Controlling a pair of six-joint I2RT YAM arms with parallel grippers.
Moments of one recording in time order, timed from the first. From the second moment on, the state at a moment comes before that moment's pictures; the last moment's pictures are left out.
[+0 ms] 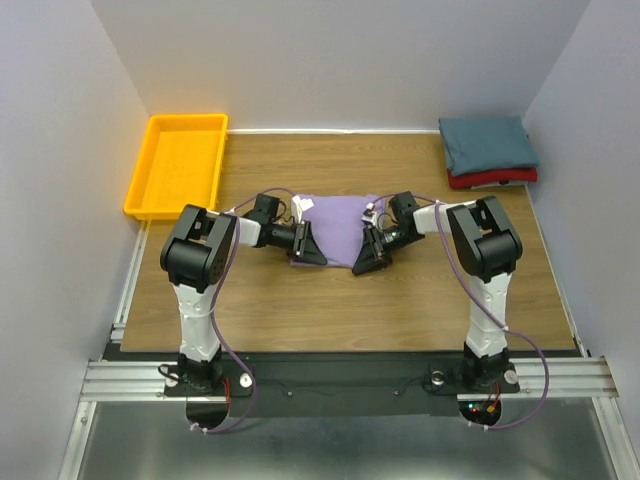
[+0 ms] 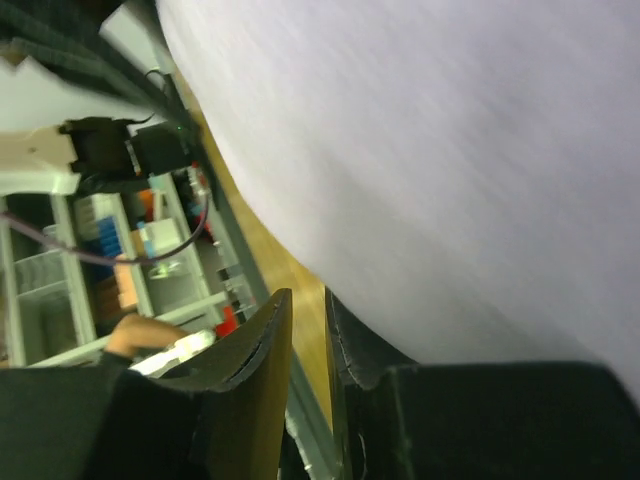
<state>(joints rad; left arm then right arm) -0.34 2.00 0.99 0.08 1.09 -0.27 0.33 2.10 1.19 -0.41 -1.07 0.21</state>
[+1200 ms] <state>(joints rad) -0.75 1.46 1.07 -0.10 0.24 0.61 0.15 1.34 1.01 -0.44 -0.28 -0.15</state>
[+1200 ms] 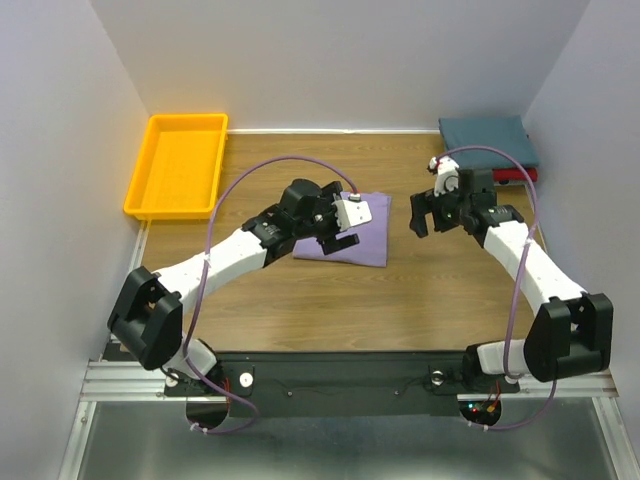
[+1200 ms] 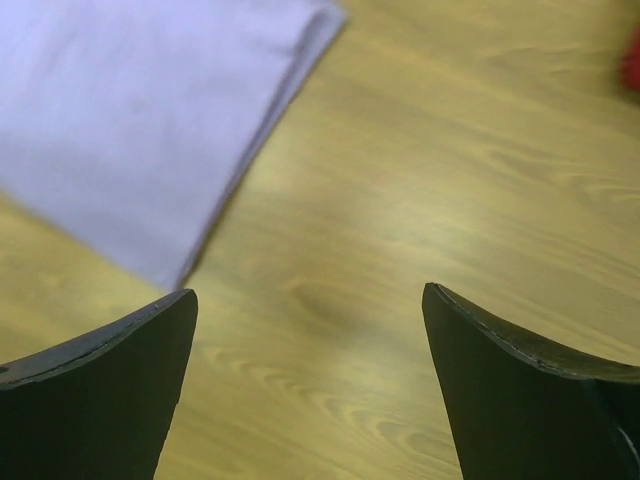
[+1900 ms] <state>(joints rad) -0.91 1.67 1.02 0.05 0.27 0.99 0.10 1.56 1.04 -0.35 -0.25 0.04</state>
